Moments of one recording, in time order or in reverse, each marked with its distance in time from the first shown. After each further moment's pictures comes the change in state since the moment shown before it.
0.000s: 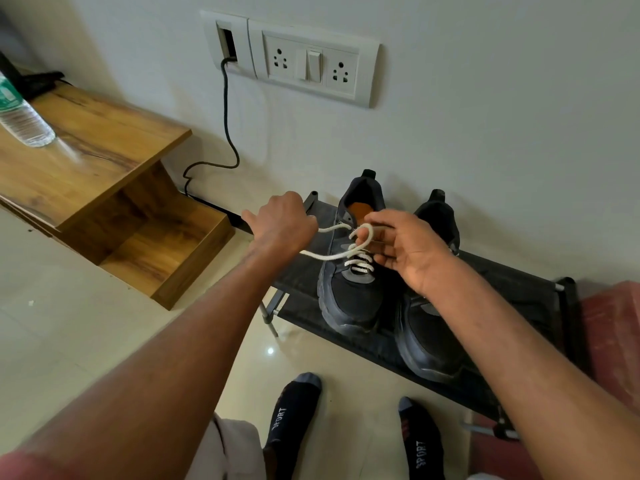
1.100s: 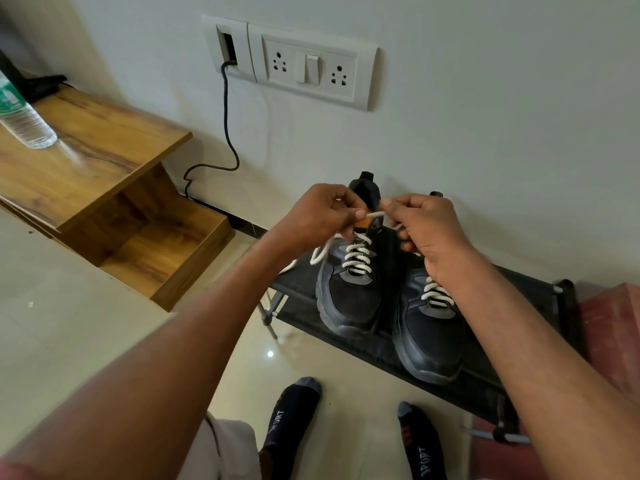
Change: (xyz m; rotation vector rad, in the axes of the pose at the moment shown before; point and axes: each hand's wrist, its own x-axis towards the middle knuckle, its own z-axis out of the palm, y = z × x) left_hand -0.017 0.026 -0.015 -0.765 -0.359 0.392; right_hand 0.004 -0.014 -0.021 -0.190 0.173 -0.279
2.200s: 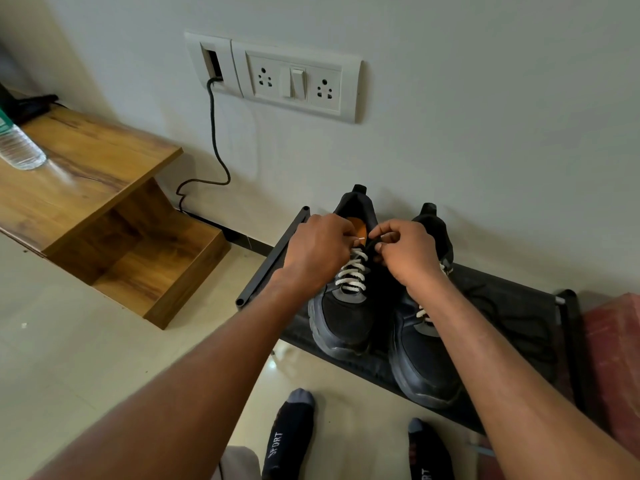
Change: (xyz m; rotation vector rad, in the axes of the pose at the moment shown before) left_hand 0.019 -0.022 0.039 0.628 0.211 0.009; right_hand 0.026 0.037 0.009 -0.418 0.116 -0.077
